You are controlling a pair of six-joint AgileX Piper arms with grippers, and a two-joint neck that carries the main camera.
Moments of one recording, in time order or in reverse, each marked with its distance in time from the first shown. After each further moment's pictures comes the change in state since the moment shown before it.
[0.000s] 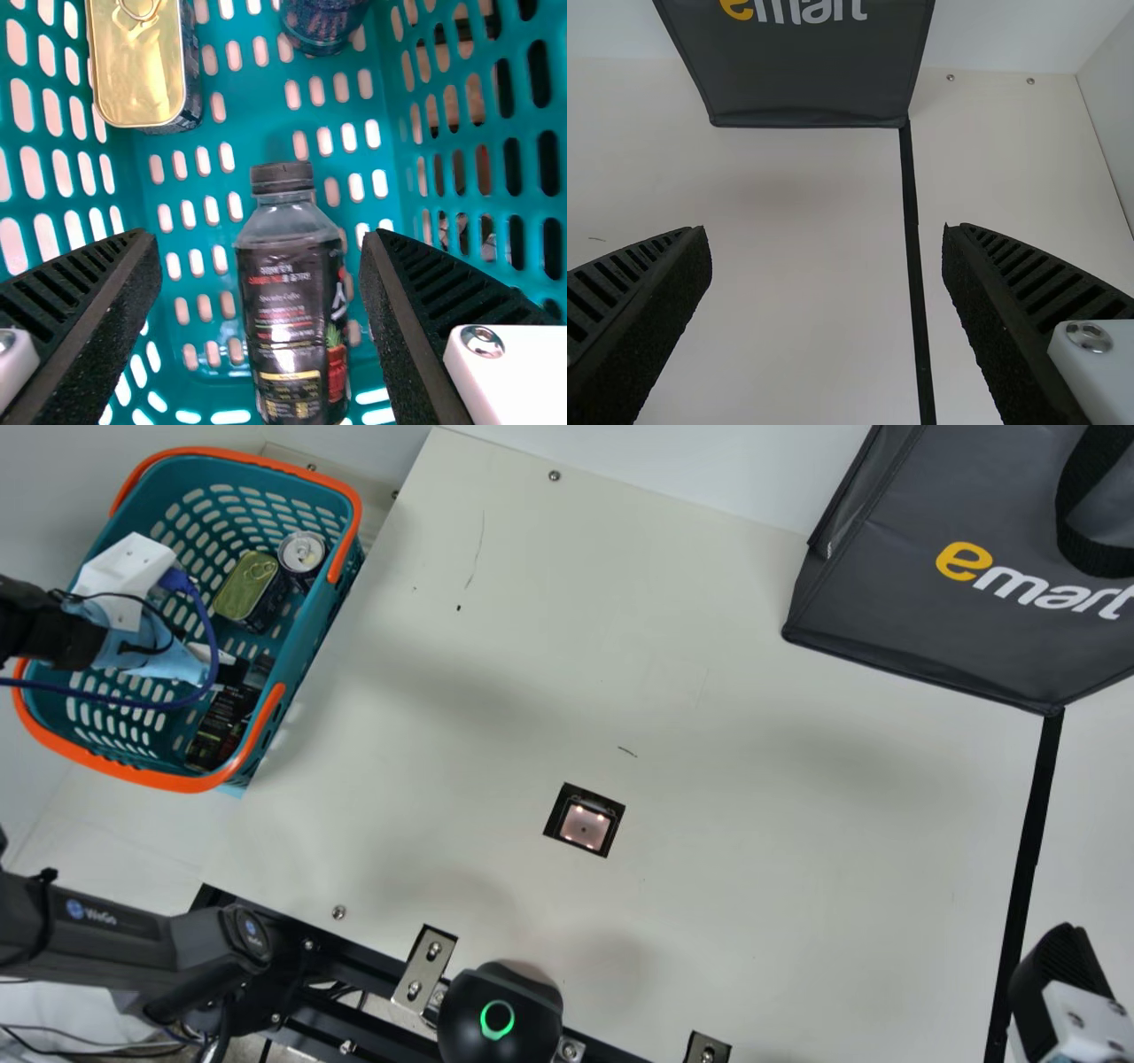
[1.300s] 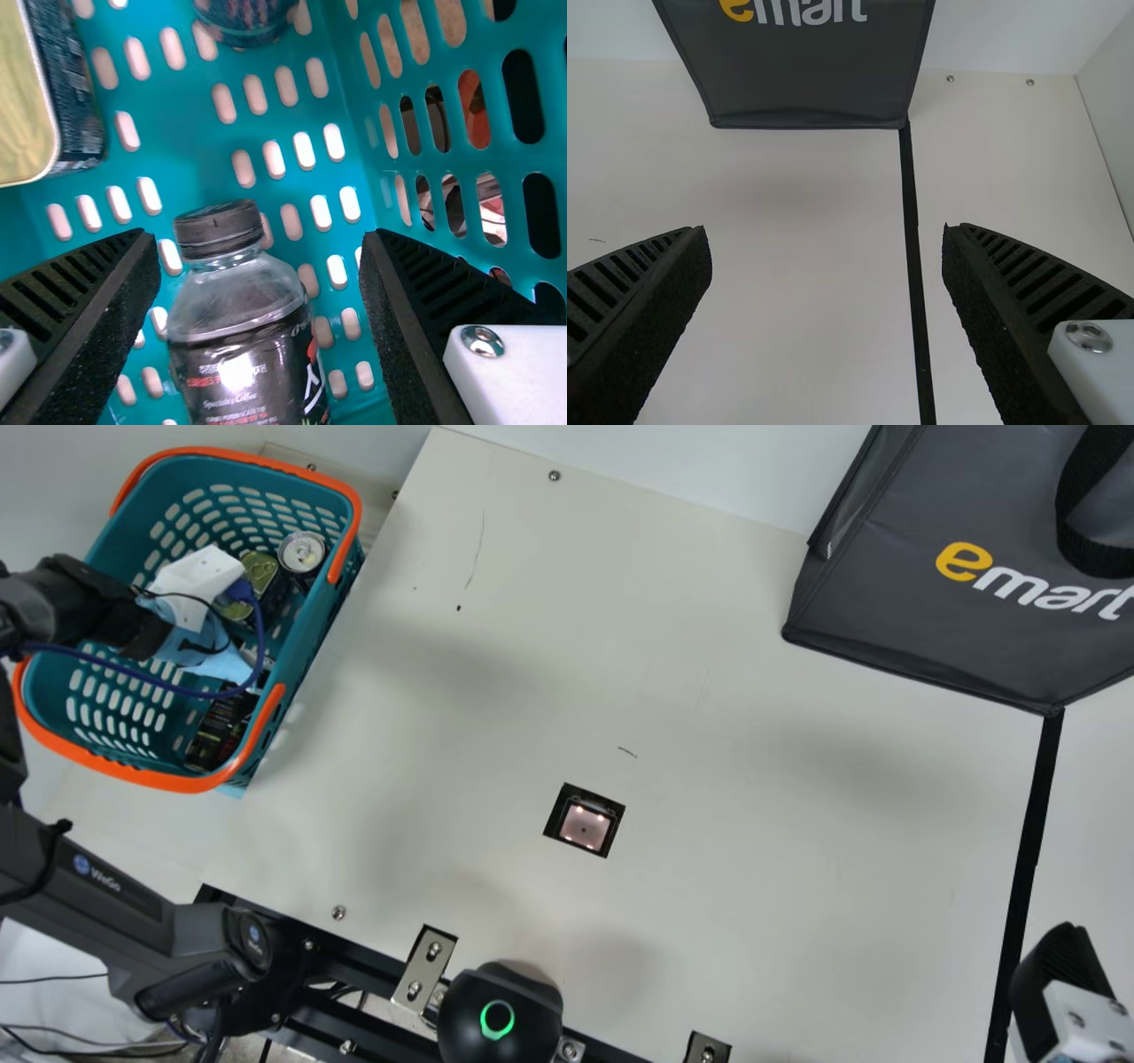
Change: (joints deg) left arm -7.1 10.9 -2.4 0.3 -3.0 0.8; right arm 0.0 0.0 0.0 0.0 -0.1 0.0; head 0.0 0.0
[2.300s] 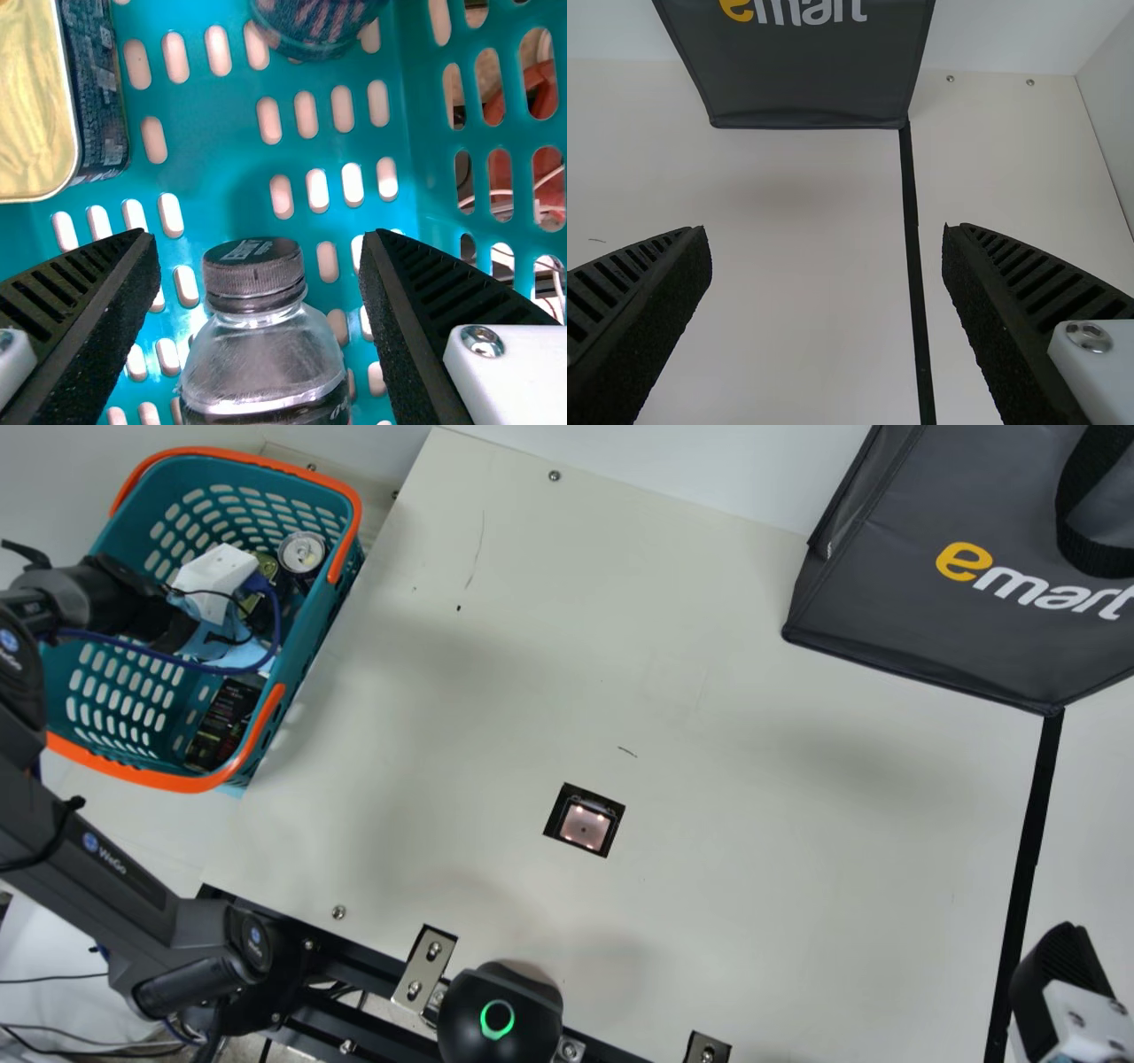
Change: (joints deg) left arm -1.9 5.9 -3.3 0.8 -5.3 -7.9; right arm 0.0 0.0 0.0 0.0 0.0 0.0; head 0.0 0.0
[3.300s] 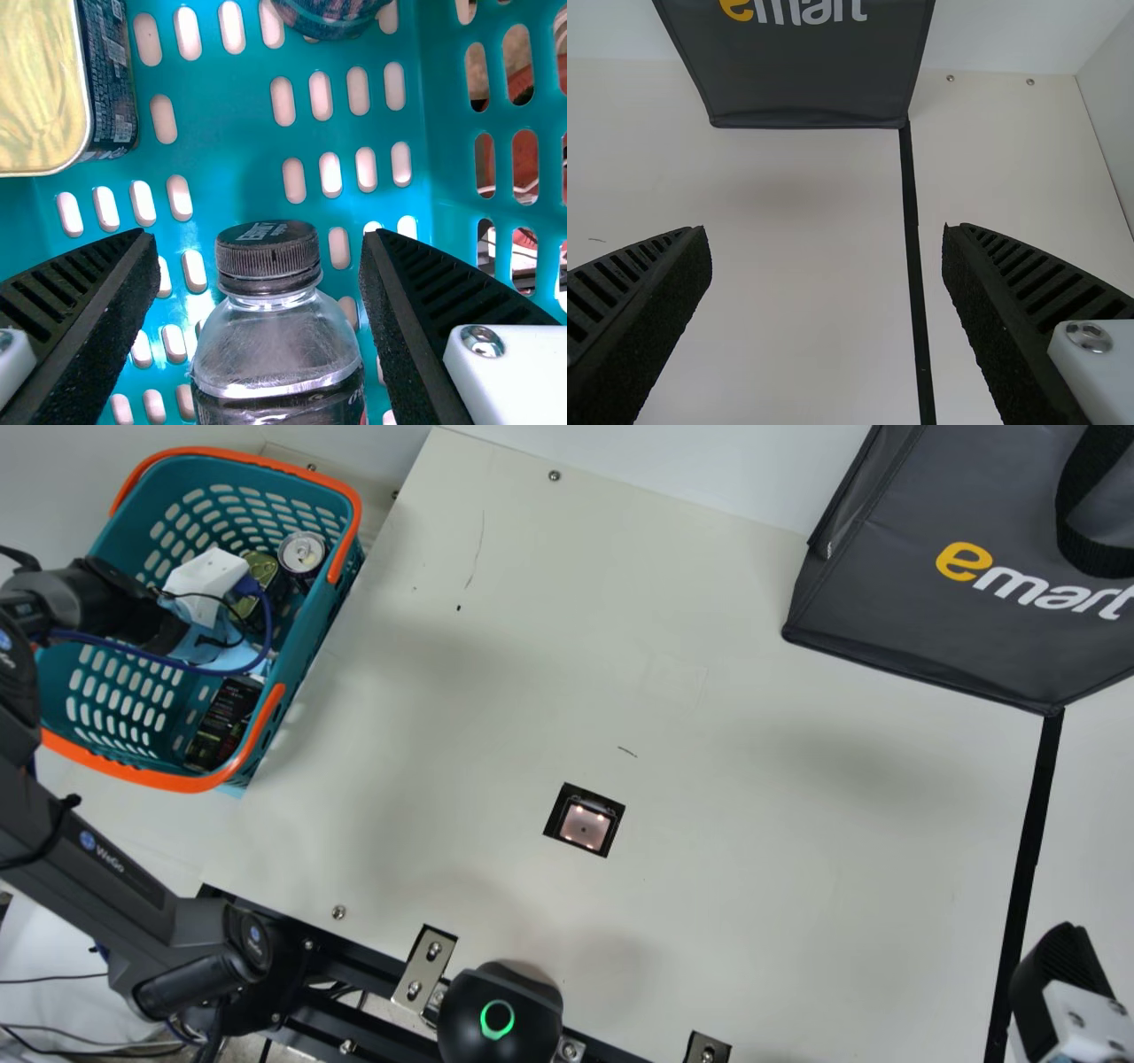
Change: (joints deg) left arm 1.4 0.8 -0.6 1.0 0.9 -0.4; right arm 0.0 0.0 0.0 0.0 0.0 0.0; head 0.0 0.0
